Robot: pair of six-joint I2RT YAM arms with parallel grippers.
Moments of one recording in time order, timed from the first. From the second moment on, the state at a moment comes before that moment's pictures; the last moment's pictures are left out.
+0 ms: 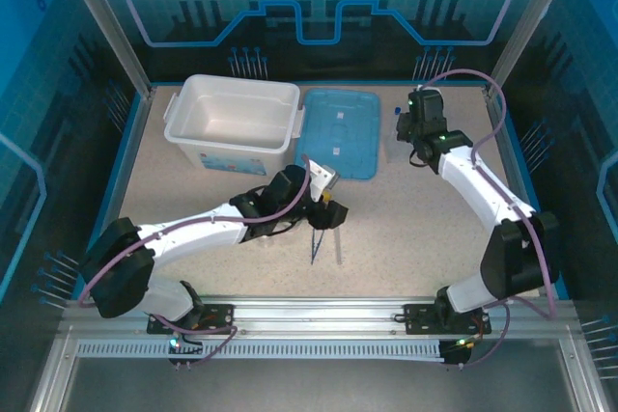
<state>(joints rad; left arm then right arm) -0.84 1.42 0.85 -0.03 0.16 -0.33 0.24 1.51 1.22 -0.39 0.32 0.31</state>
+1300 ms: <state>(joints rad) -0.84 1.34 0.78 -0.05 0.12 -0.32 0.26 1.75 1.38 -0.40 0.36 0.31</state>
